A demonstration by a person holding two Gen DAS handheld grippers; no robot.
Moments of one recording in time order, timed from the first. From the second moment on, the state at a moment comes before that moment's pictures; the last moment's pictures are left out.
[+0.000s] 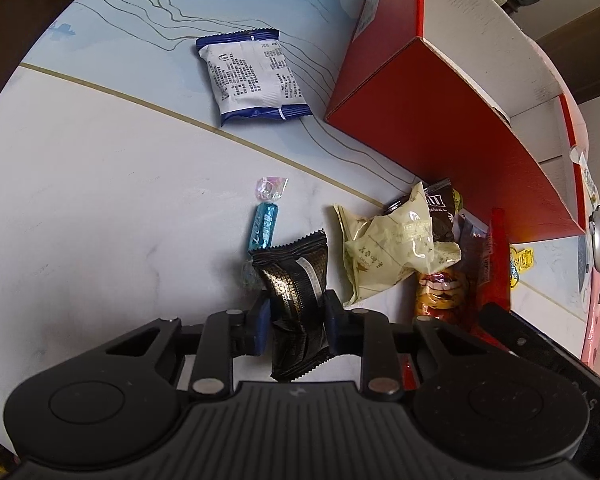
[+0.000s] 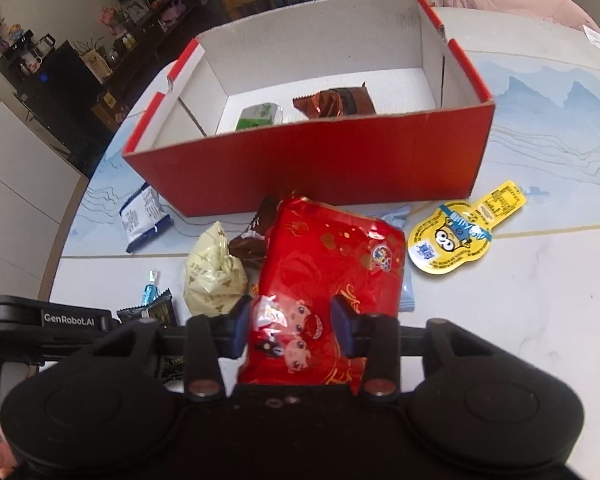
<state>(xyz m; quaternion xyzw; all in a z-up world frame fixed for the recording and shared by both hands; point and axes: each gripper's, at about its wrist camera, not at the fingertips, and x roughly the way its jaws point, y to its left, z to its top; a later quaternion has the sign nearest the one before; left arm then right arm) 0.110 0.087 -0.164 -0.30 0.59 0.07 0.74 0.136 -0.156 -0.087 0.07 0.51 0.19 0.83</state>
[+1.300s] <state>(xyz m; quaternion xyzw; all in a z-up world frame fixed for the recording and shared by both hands) 0.121 0.072 -0.049 -0.27 0.53 -0.02 0.81 0.143 -0.230 0.001 0.17 0.42 0.19 0.87</state>
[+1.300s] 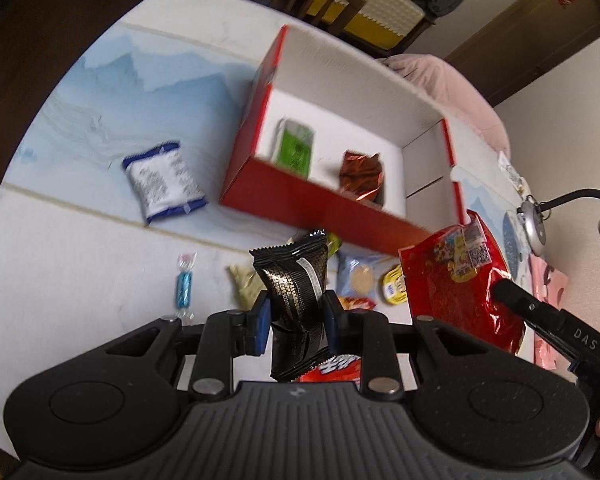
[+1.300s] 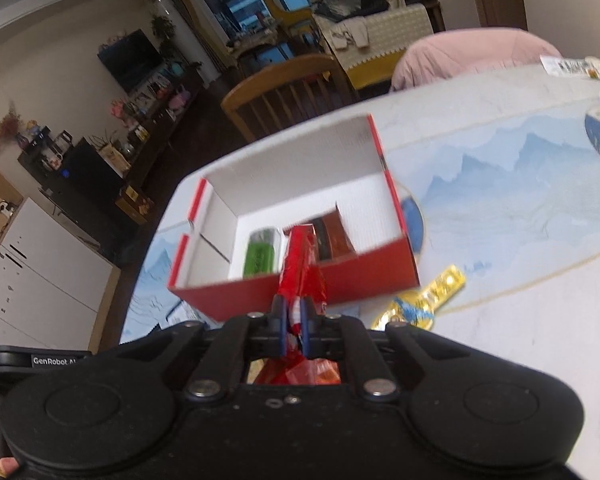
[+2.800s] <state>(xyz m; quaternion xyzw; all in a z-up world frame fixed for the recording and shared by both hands) 0.313 0.029 -0.111 -0.11 0.58 0.01 0.80 0.311 -0.164 -0.054 0.07 0.44 0.21 0.87</state>
